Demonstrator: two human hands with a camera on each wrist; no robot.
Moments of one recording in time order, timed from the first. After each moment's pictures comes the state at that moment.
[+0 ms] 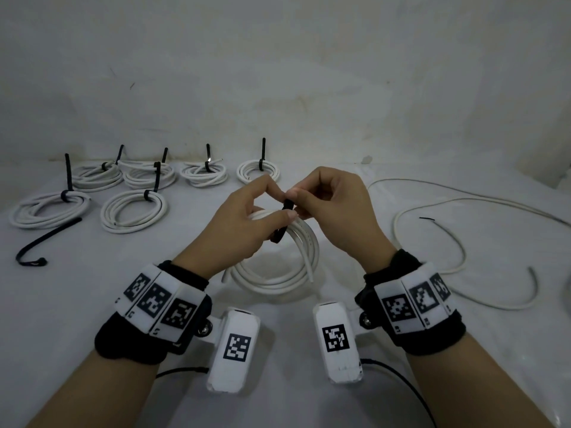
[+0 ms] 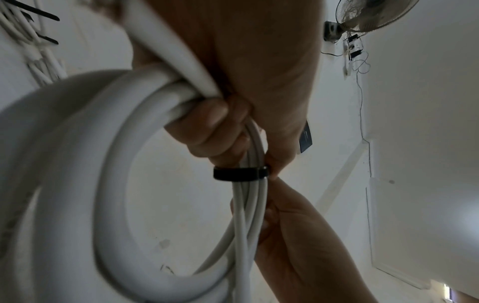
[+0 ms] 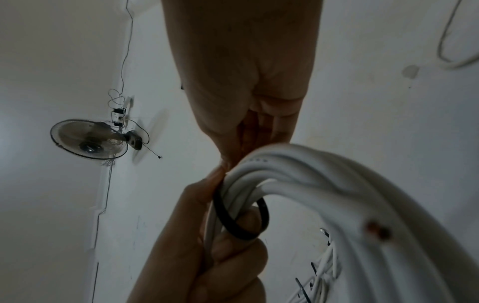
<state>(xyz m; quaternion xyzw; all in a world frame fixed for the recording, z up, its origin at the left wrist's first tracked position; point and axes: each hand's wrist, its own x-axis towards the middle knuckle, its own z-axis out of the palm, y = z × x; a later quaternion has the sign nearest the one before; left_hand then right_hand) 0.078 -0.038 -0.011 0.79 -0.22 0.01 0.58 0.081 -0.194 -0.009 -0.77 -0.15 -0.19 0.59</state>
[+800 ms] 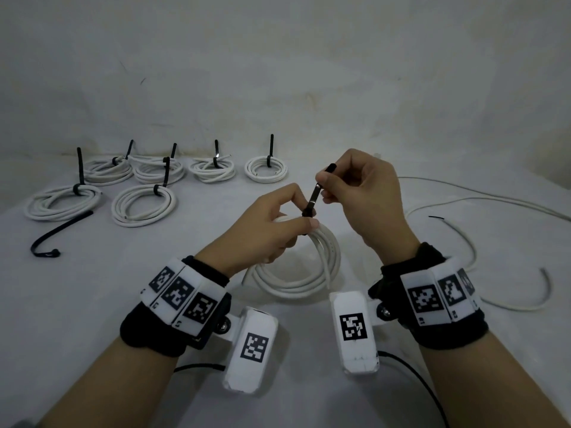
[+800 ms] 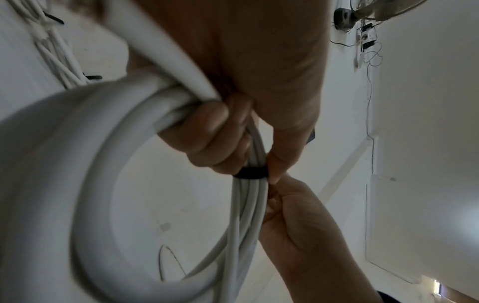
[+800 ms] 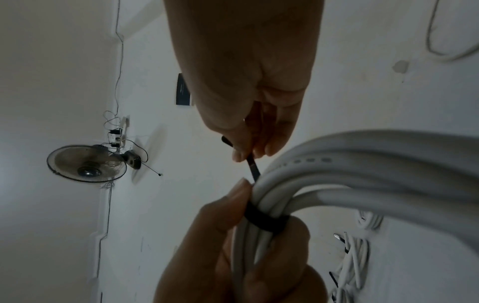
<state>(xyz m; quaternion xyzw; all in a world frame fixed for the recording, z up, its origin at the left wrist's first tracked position) 0.075 -0.047 -0.016 0.76 -0.24 -0.09 0.60 0.088 -0.208 -0.007 -0.74 -0.13 -0.26 0.60</state>
